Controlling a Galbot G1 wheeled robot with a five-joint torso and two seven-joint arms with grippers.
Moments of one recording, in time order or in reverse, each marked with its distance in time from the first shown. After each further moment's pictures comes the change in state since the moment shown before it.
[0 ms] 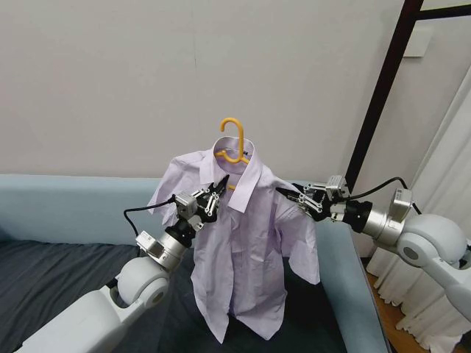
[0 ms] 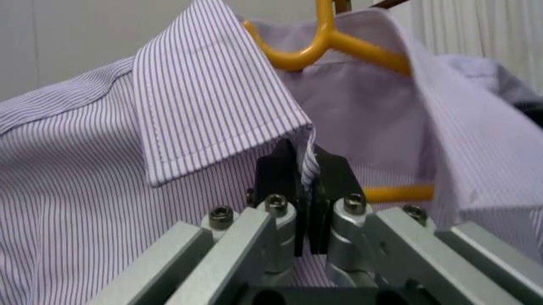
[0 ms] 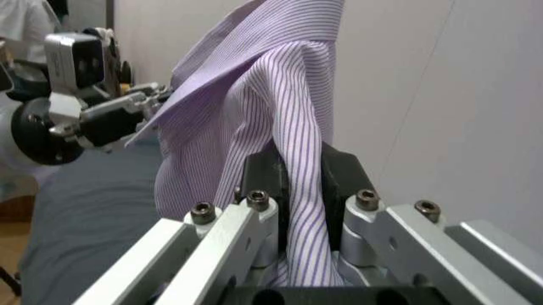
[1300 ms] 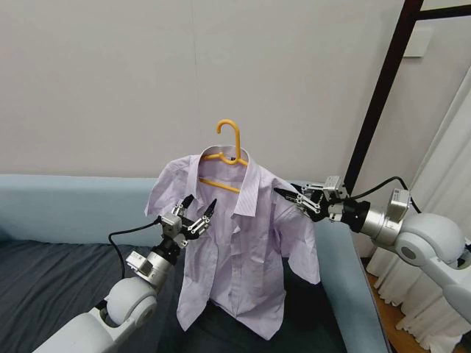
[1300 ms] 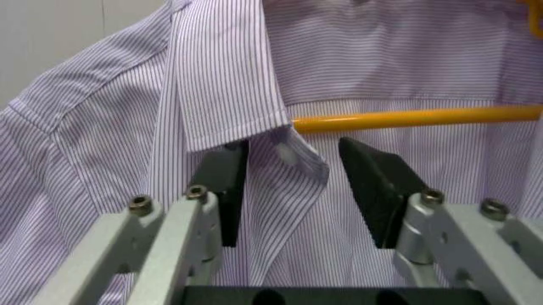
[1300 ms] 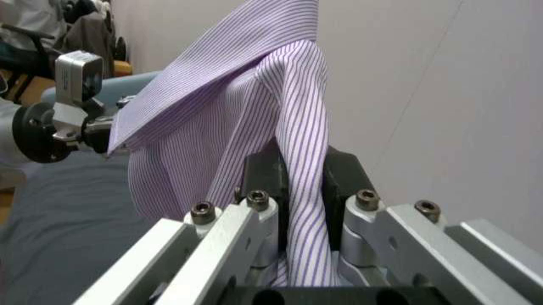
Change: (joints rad) left arm 0.121 -0.020 -0.069 0.067 0.055 -0.044 -0.030; right arm 0.003 0.014 0.003 -0.004 -0.098 -0.003 -0.018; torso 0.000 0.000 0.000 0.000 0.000
